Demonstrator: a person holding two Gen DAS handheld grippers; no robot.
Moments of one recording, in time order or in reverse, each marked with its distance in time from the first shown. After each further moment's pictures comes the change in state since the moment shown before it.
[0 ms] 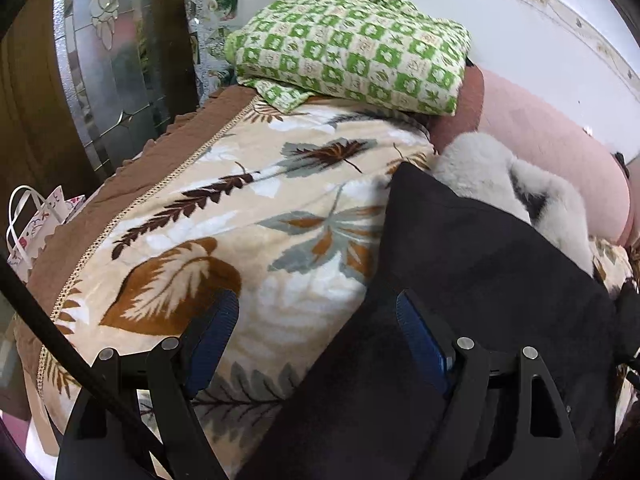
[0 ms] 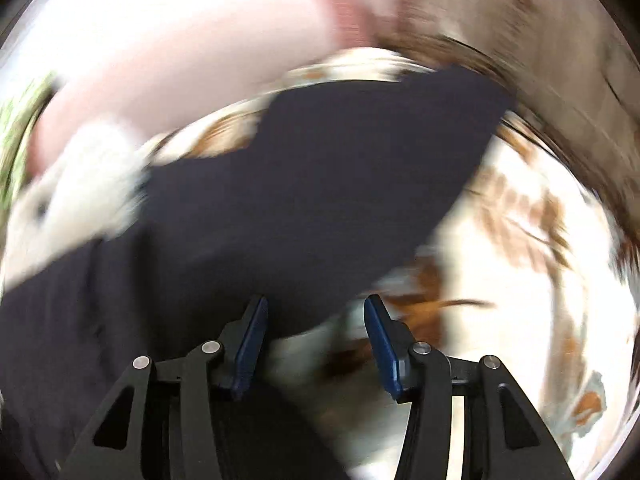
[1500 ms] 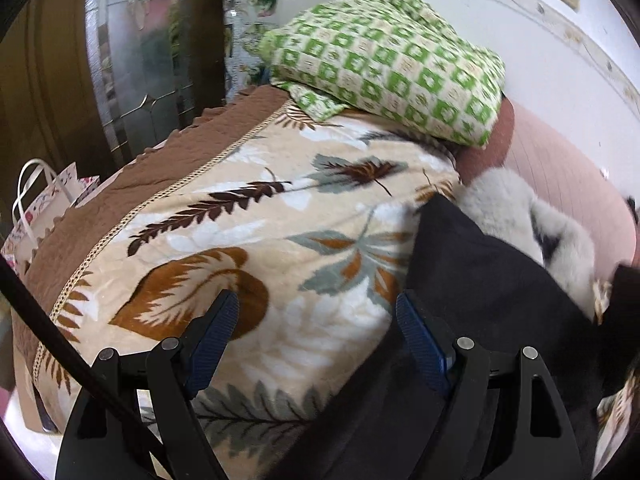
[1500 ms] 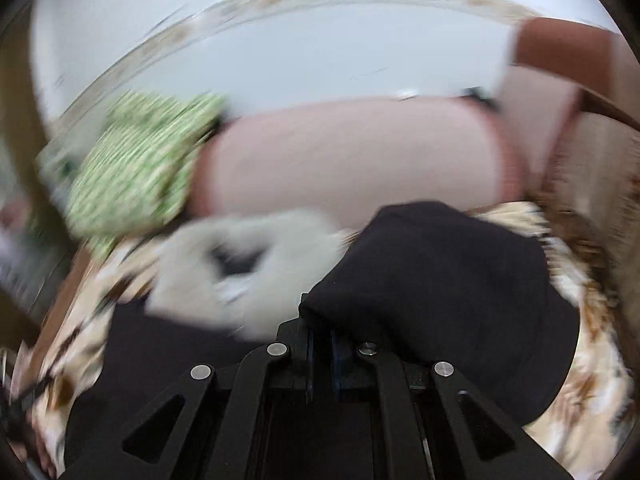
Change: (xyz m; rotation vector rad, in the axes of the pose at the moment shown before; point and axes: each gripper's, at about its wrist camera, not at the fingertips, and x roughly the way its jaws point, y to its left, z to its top) left arm -0.002 0.041 0.020 -0.152 -0.027 0.015; right arm -0.128 0.217 -0.004 -0.530 -0.168 0.423
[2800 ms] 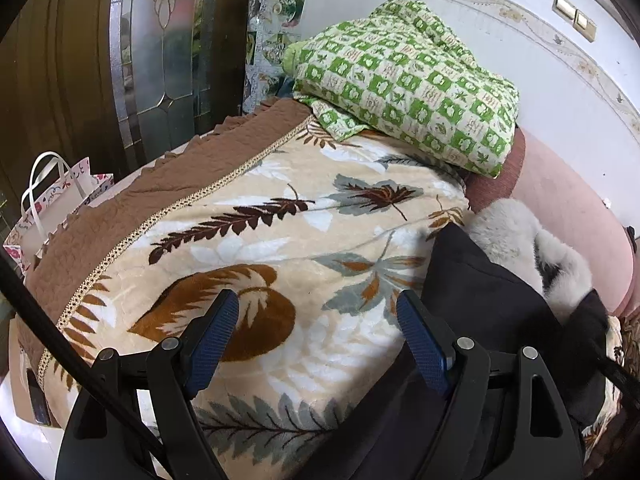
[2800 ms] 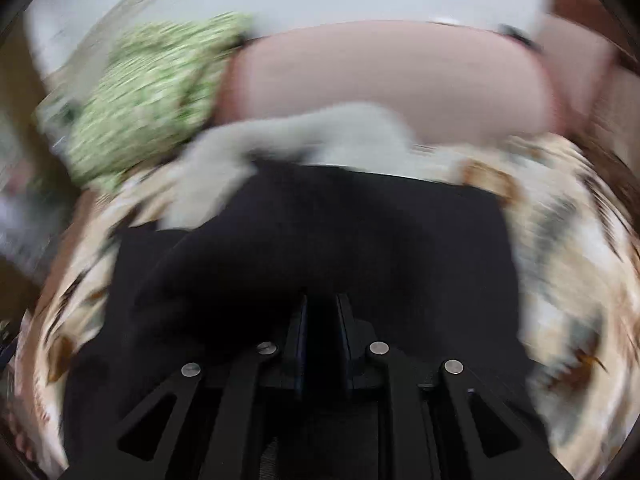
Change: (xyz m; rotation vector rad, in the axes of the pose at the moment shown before) left arm -0.011 0.024 0.012 -0.049 -0.026 0.000; right arm 0.078 0.074 -0.039 -0.021 0.167 0.078
